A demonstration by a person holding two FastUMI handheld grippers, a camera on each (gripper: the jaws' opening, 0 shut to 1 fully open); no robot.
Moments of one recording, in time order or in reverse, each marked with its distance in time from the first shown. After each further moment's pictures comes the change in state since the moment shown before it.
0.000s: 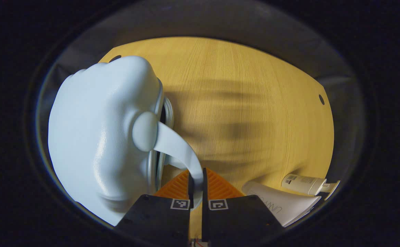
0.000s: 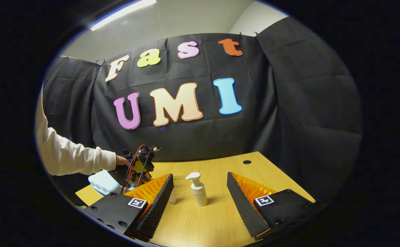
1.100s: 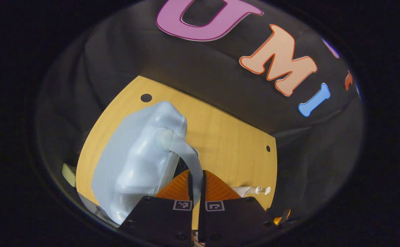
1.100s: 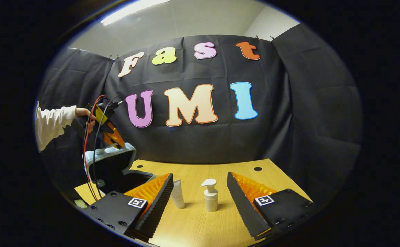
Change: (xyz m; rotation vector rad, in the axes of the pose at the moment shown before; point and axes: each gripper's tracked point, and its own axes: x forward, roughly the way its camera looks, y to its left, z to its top) left arm -0.166 0.036 0.059 -0.190 -0.339 -0.323; right arm 0.015 0.054 0.011 -0.068 -0.028 0.079
